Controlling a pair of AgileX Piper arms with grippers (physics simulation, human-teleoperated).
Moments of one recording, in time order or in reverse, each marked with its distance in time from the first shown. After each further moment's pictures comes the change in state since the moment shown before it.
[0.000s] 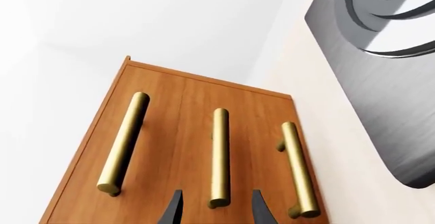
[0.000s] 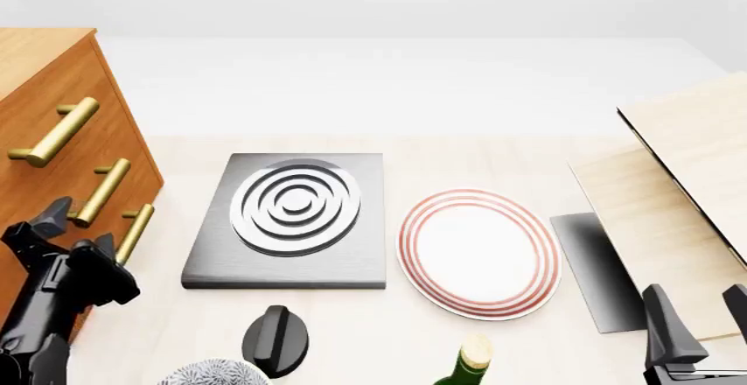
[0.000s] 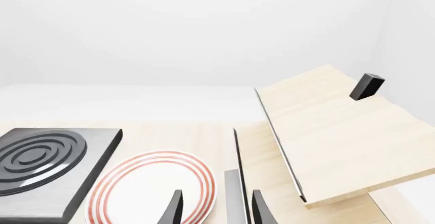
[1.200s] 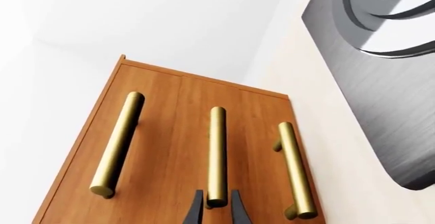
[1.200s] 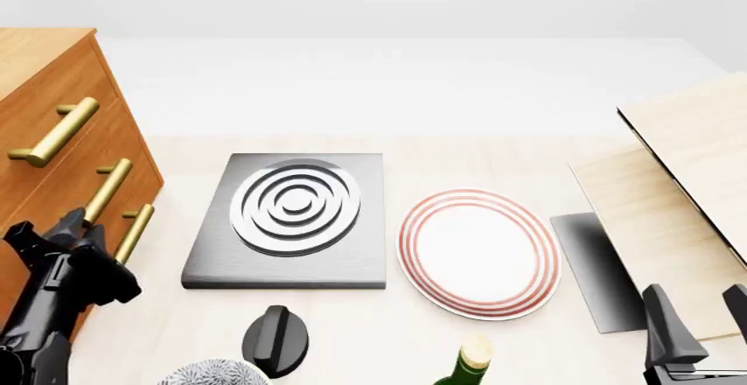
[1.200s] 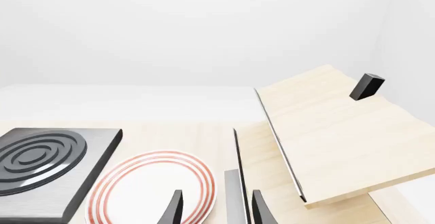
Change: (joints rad) left arm 0.000 0.021 -0.009 0.000 -0.007; right arm 0.000 0.000 0.000 0.000 0.000
